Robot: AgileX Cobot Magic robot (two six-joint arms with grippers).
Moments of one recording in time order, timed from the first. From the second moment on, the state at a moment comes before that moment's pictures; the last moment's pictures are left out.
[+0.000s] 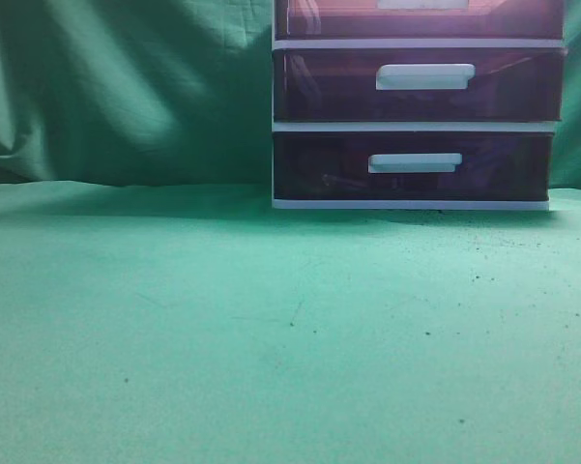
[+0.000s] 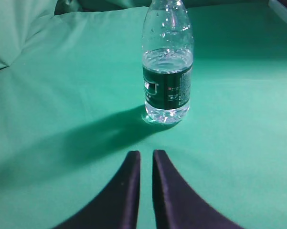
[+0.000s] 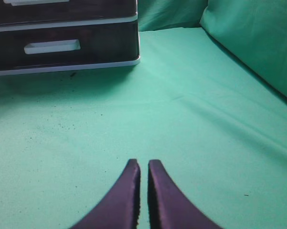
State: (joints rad) left arm 0.03 -0.02 0.02 0.17 0.36 -0.11; right arm -0.02 -0.01 0.03 -0.02 0.38 0.08
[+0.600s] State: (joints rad) left arm 0.03 -0.02 0.02 0.17 0.36 -0.11; right arm -0.02 -0.01 0.03 -0.02 0.38 0.08
